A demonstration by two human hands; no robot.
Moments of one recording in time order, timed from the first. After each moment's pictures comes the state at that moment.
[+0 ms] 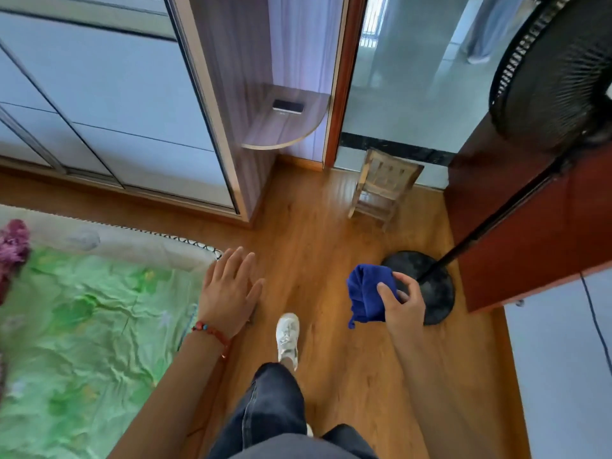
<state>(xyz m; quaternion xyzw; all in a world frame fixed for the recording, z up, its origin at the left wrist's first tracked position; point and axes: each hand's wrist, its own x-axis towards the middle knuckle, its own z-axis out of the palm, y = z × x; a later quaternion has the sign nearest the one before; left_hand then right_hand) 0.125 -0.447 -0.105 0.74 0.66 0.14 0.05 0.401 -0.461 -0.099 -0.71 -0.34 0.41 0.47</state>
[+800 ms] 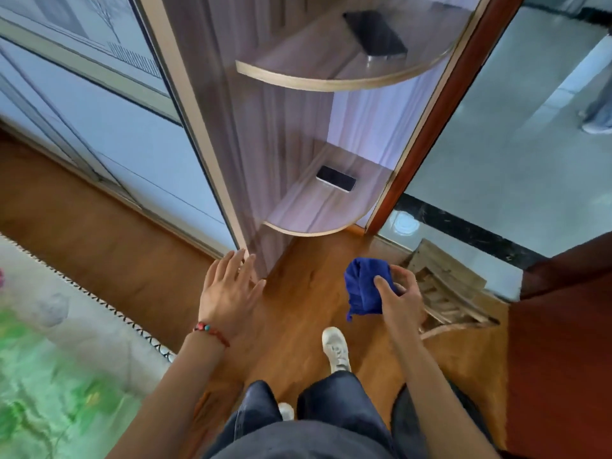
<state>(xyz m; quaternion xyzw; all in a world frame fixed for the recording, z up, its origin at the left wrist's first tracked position) 0.102 -0.038 -0.110 0.62 0.77 0.13 0.05 0.360 0.036 -0.104 -0.64 -0.44 0.47 0.42</state>
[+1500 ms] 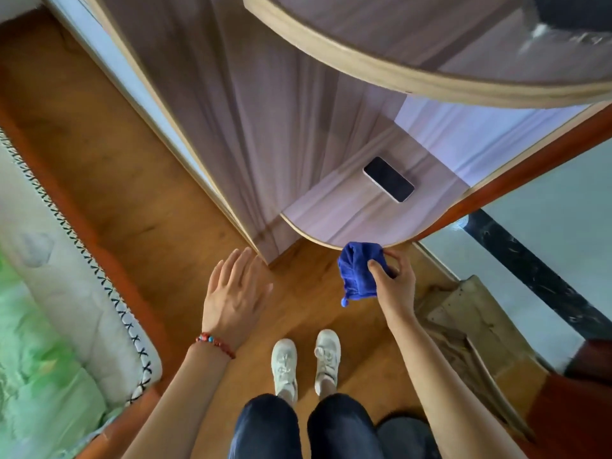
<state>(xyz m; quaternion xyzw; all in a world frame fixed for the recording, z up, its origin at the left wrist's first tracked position) 0.107 0.078 -0.190 0.52 0.84 0.13 0.08 0.297 0.246 -0.208 -0.60 -0.54 0.53 0.27</state>
